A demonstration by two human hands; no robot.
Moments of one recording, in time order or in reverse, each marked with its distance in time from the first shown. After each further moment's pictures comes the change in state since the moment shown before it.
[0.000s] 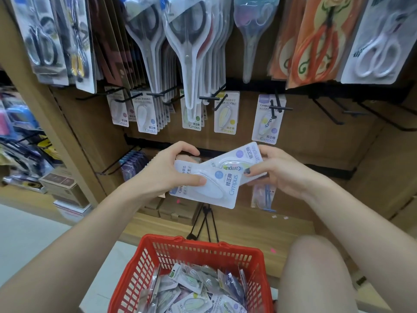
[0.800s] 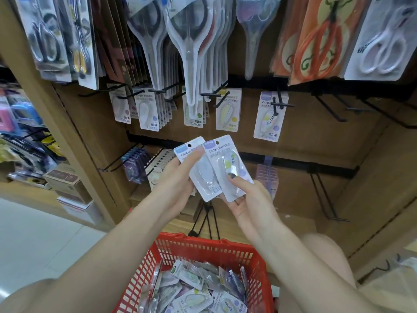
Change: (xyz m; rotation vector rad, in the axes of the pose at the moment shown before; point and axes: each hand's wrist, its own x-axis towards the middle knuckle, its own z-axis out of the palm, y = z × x) left_hand -0.007 -0.004 0.055 -0.747 0.179 -0.117; right_hand -0.018 0.050 0.102 0.889 0.349 0.005
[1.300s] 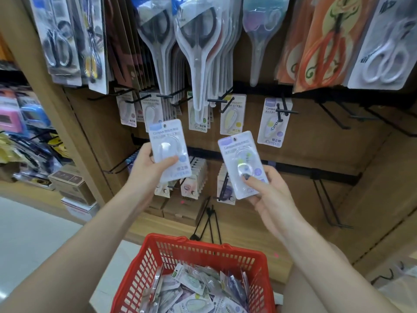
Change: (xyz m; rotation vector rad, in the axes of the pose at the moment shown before) left_hand 0.009 0.025 -0.063 0.254 0.321 0.131; right_hand 0.006 -0.030 -0.019 -0.387 -0.089 -0.216
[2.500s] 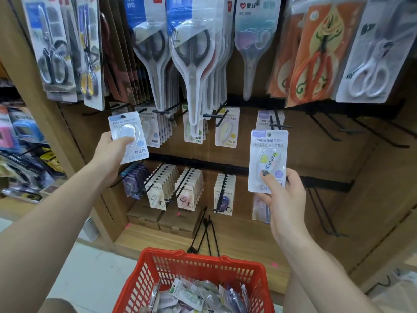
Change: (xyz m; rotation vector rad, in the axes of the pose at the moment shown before) left_hand 0.108 0.028 -0.067 0.093 0.222 -0.025; right_hand 0.010 -0.010 -0.003 -0.044 0.347 -0.339
